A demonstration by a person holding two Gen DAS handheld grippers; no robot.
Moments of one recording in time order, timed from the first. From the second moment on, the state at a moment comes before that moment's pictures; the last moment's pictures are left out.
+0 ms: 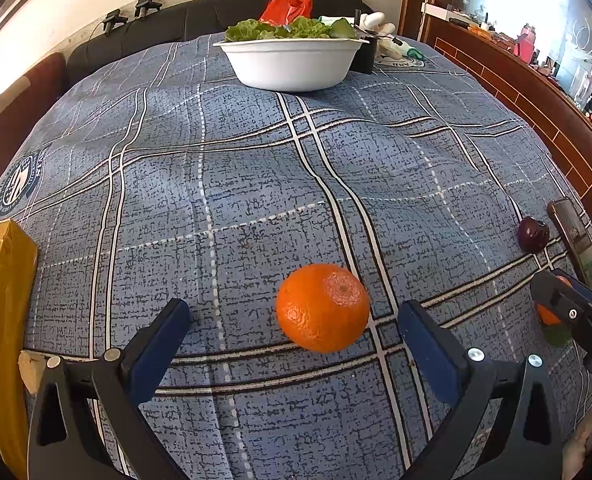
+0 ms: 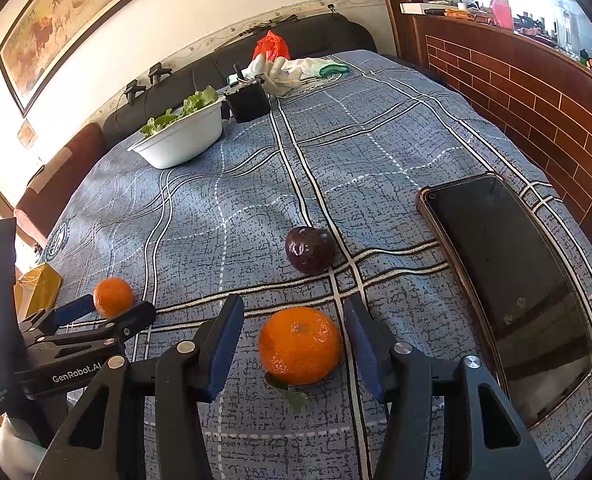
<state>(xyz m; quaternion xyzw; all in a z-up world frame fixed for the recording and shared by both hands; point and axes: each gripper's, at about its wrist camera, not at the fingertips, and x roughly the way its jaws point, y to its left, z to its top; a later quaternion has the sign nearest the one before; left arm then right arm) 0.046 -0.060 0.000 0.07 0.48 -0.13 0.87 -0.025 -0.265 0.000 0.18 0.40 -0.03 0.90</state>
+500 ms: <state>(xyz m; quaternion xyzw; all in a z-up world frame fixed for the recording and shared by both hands) 0.055 -0.069 -0.001 0.06 0.48 -0.09 0.87 -0.028 -0.266 0.000 0.19 0.41 -0.02 0.89</state>
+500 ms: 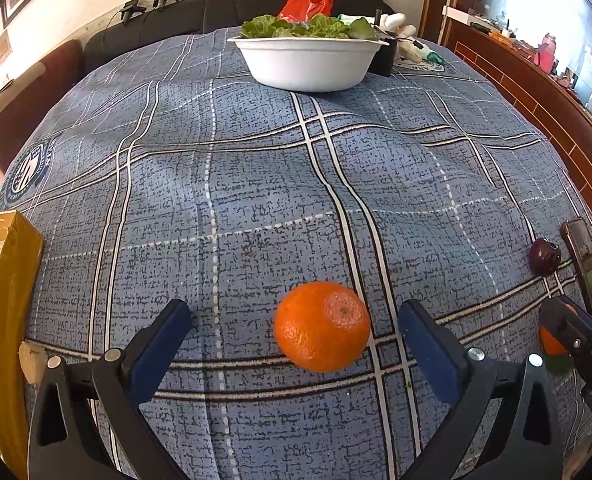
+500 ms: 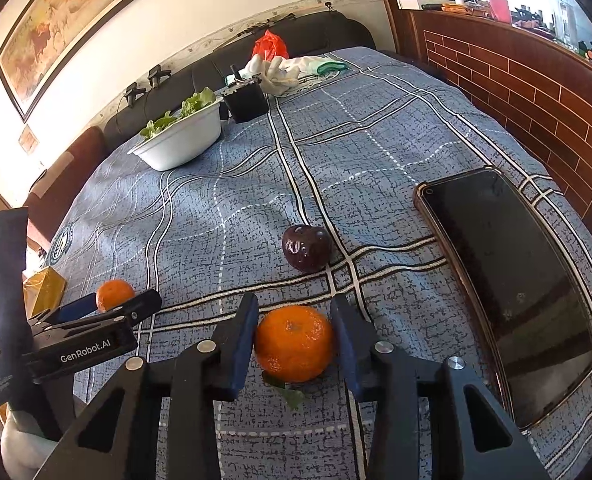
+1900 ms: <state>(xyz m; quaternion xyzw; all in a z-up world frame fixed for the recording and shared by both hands) -0.012 -0.009 0.045 -0.01 0.42 -0.14 0.90 -0.037 -0.262 0.013 0.21 0.37 0.03 0.91</state>
